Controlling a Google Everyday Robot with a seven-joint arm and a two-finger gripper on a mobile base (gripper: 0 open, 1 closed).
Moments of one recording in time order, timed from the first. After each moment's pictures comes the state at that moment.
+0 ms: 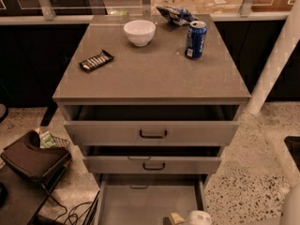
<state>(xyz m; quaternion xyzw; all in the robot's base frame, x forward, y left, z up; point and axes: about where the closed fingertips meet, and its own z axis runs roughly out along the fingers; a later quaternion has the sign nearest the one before) 0.335 -0.110 0.180 -0.74 0.66 0.04 0.13</state>
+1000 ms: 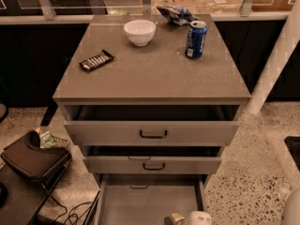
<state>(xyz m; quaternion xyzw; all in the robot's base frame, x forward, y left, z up) 0.356 -0.119 0.170 -0.76 0.64 0.01 0.15</state>
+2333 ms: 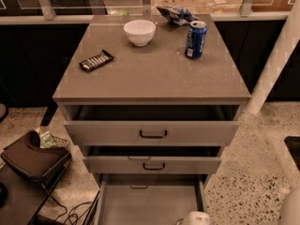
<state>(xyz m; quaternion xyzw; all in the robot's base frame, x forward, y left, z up) 0.359 -0.114 0.164 -0.76 0.63 0.00 0.15</state>
